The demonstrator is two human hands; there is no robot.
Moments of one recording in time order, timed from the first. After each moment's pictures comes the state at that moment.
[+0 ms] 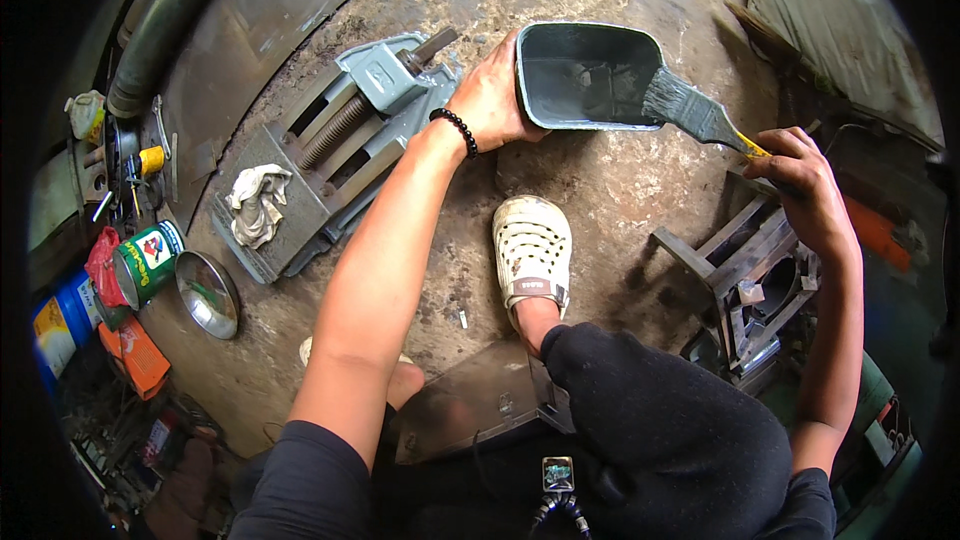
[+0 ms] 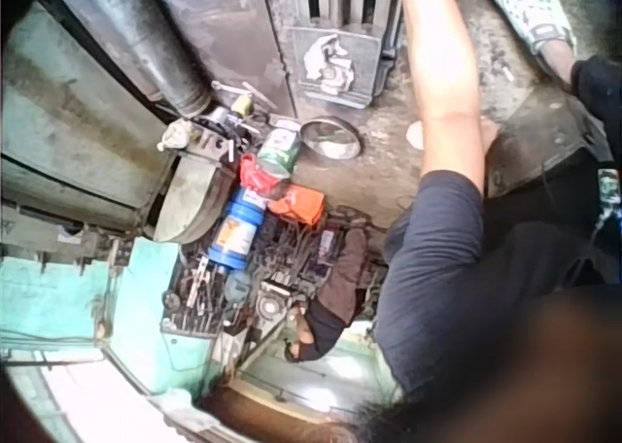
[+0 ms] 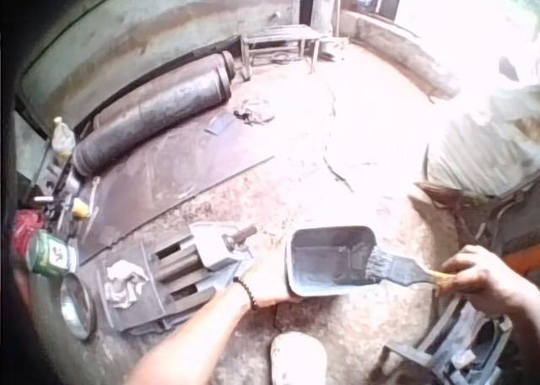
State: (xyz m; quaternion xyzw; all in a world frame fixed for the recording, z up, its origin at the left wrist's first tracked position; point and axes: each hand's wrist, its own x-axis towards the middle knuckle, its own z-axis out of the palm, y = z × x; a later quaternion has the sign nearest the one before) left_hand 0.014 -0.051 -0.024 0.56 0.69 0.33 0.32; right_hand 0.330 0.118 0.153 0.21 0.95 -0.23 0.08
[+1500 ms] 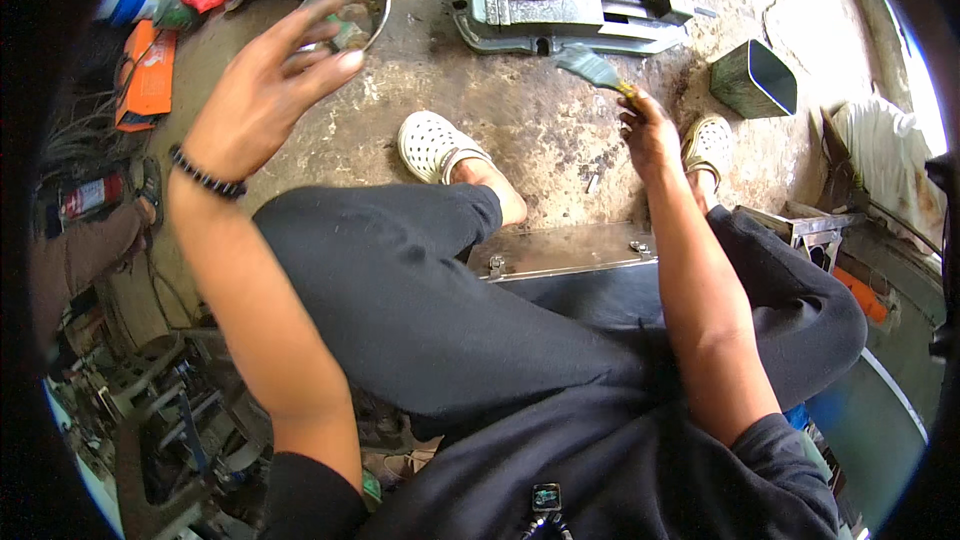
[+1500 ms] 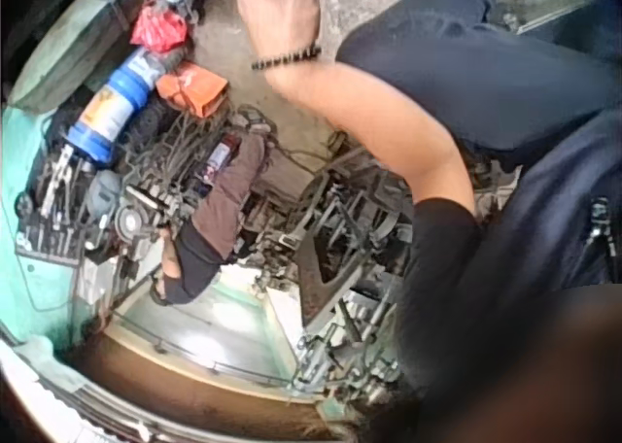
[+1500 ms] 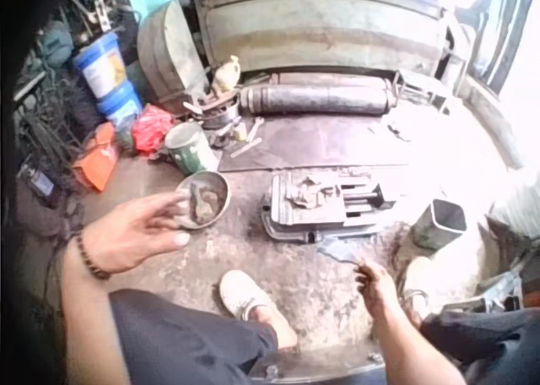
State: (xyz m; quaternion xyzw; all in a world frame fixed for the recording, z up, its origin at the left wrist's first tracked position) left_hand -0.027 -0.644 0.304 0.27 0.86 0.36 0.23; right_hand 0.169 -0.292 0.010 0.39 0.39 -0.83 -0.09
